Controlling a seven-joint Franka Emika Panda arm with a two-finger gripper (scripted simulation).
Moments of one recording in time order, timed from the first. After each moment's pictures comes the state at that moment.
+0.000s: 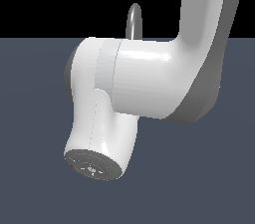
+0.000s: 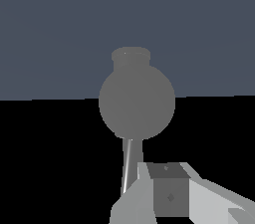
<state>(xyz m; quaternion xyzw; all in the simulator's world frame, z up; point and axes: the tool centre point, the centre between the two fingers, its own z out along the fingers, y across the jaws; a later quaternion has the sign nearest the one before) -0.025 -0.009 0.154 0.07 0.71 -0.05 0.70</state>
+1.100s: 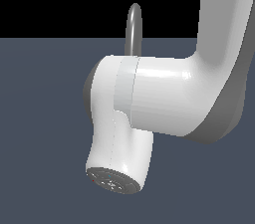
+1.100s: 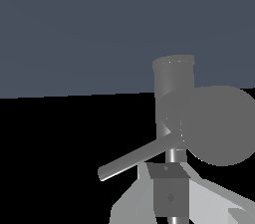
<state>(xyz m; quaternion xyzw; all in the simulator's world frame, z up) -0.032 -0.049 0.141 0.10 0.70 -0.07 0.71</state>
